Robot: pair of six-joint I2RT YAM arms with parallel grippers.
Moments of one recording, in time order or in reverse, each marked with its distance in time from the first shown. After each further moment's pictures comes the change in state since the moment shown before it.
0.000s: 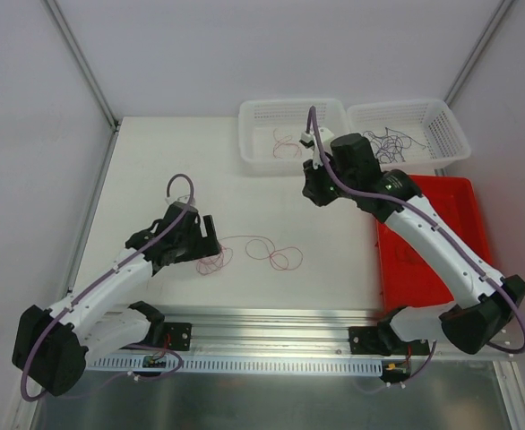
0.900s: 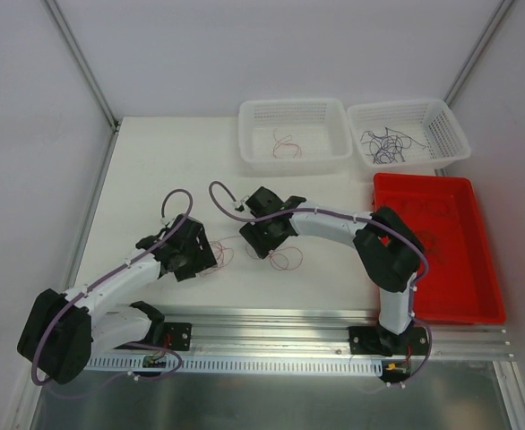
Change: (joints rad) left arm 0.000 0.042 -0.120 0.001 -0.002 -0.227; right arm 0.255 0.587 -0.117 0.192 0.027 0.051
